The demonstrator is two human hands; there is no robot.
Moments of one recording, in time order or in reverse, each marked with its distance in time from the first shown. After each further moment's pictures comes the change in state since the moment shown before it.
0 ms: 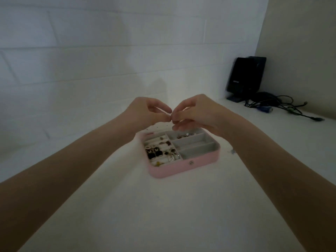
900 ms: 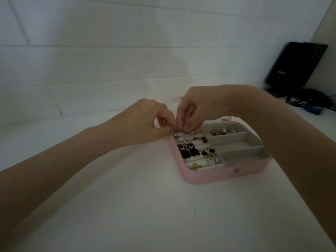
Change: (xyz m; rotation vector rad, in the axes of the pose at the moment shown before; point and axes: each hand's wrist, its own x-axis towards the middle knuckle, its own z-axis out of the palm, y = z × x) left_hand -0.005 -0.069 -0.040 0.528 -0.091 0.365; right_hand 0.056 -0.022 0.047 -0.743 -0.522 0.030
